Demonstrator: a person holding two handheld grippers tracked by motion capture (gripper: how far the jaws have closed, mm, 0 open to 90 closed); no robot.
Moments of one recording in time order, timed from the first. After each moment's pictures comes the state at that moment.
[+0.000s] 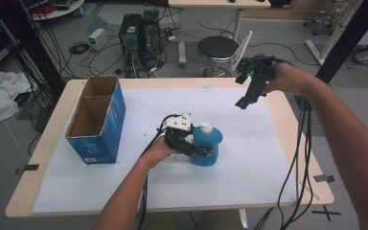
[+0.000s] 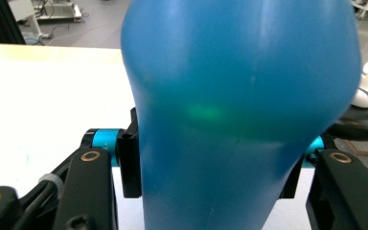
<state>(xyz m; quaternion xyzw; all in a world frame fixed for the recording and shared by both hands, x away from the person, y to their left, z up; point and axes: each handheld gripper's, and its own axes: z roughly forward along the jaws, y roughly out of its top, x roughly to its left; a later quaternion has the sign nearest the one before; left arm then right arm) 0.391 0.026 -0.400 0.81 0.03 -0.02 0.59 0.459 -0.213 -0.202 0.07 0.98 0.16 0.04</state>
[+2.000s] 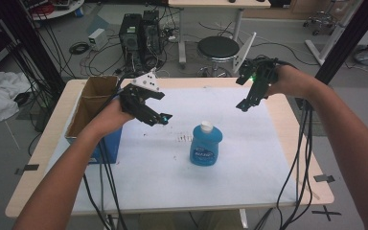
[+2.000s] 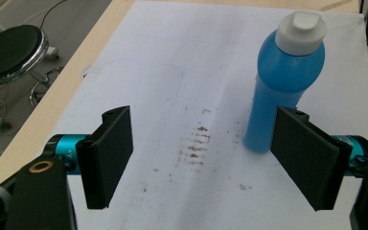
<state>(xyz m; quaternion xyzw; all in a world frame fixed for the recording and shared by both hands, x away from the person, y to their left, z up) 0.388 0.115 -0.248 0.90 0.12 0.14 0.39 0.447 -0.215 -0.199 0.06 0.98 0.18 0.05</state>
